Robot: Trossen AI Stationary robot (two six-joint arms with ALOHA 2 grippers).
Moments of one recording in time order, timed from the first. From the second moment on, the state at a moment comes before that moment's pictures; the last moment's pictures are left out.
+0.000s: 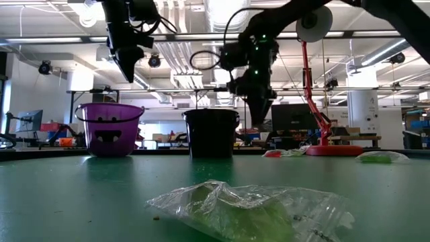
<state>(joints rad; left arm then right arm) 0.66 1.37 1.36 -1.12 -0.43 0.18 -0.49 2.04 1.75 -1.13 0.10 -0.04</state>
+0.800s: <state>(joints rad) 0.66 1.37 1.36 -1.14 -0.43 0.17 -0.56 2.09 1.71 -1.20 0.08 -0.21</state>
